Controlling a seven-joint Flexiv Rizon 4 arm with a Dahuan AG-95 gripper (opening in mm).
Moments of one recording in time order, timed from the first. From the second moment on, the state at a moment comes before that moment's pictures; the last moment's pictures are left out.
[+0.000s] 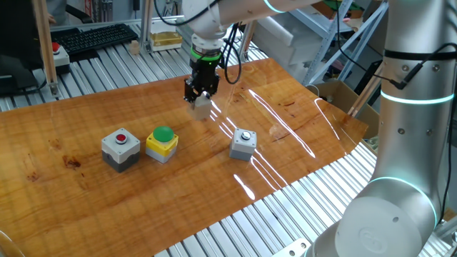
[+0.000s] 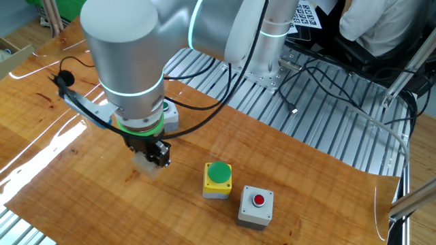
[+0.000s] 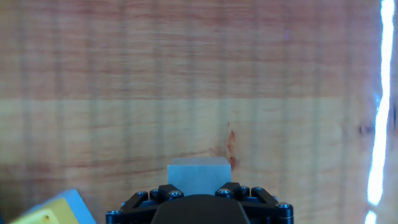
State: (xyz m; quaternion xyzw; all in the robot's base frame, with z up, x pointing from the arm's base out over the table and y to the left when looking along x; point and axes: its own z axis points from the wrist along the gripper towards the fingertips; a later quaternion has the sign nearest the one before) arm 0.623 -0.051 0.082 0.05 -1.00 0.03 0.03
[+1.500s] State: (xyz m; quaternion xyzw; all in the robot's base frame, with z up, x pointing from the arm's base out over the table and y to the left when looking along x) arm 0.627 0.046 0.074 -0.04 -1.00 0.02 0.01
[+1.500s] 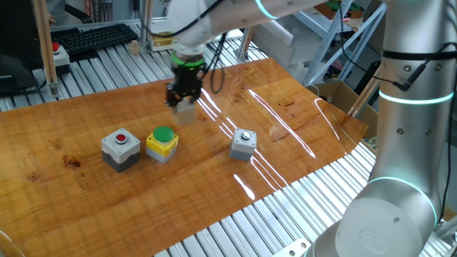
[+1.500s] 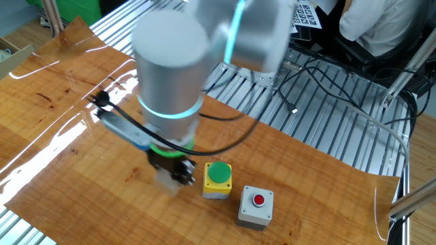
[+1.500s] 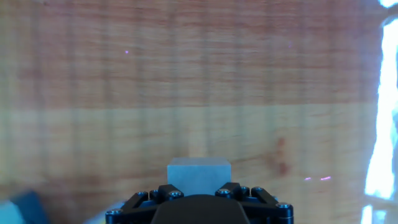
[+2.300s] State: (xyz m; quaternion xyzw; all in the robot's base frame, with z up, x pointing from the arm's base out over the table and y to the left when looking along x) arm 0.609 0.114 0.070 -0.08 -1.00 0.00 0.01
